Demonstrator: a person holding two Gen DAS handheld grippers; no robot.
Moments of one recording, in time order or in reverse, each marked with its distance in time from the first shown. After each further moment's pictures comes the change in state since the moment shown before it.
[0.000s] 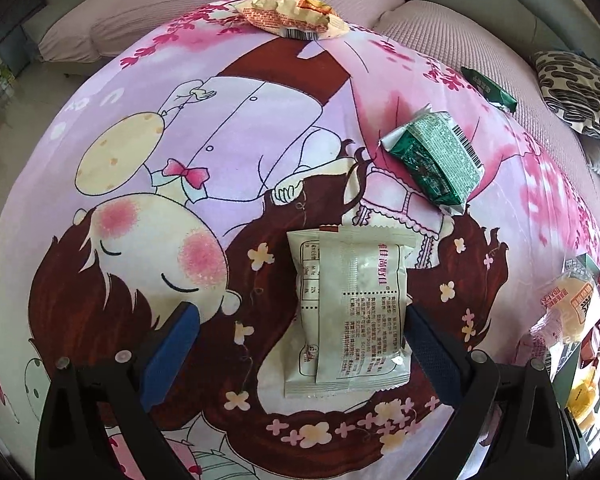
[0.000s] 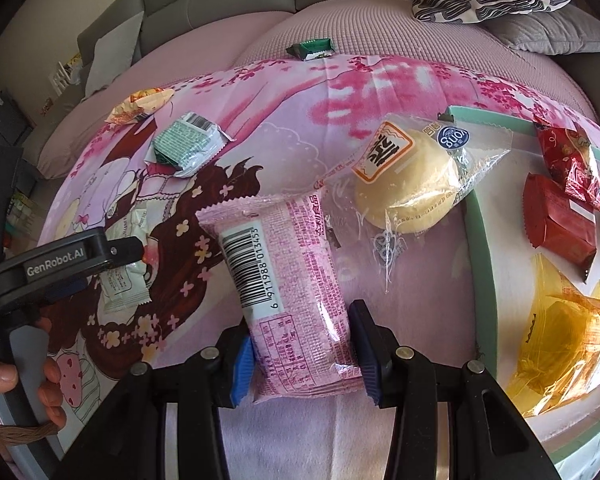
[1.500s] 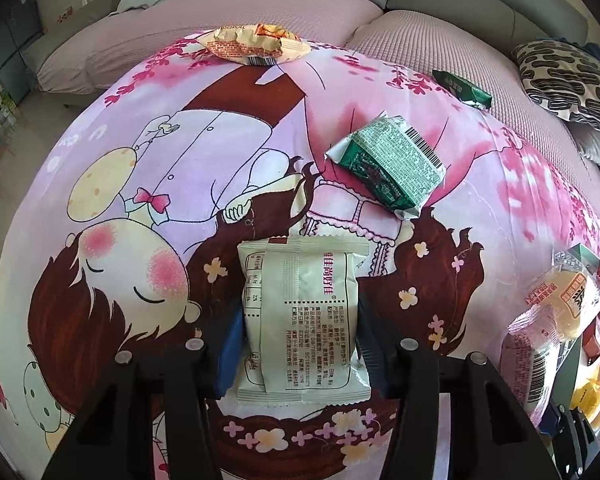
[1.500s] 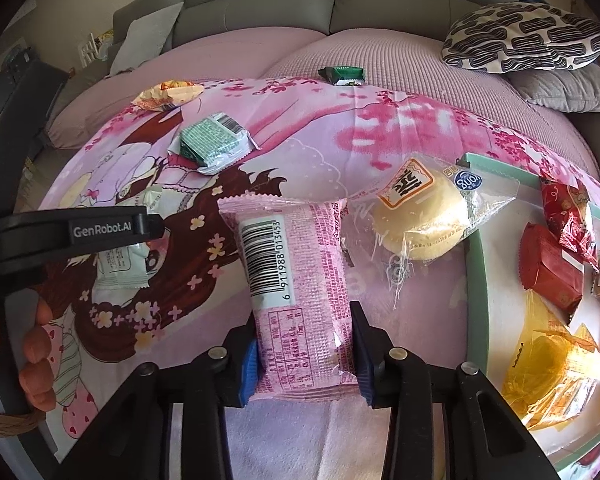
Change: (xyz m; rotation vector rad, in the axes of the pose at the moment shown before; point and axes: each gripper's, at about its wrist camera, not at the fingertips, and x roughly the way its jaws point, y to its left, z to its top) left arm -0.010 -0.046 -0.007 0.065 -0.095 0.028; right arm -0.012 0.020 -0.003 -0.171 -0.094 -0.034
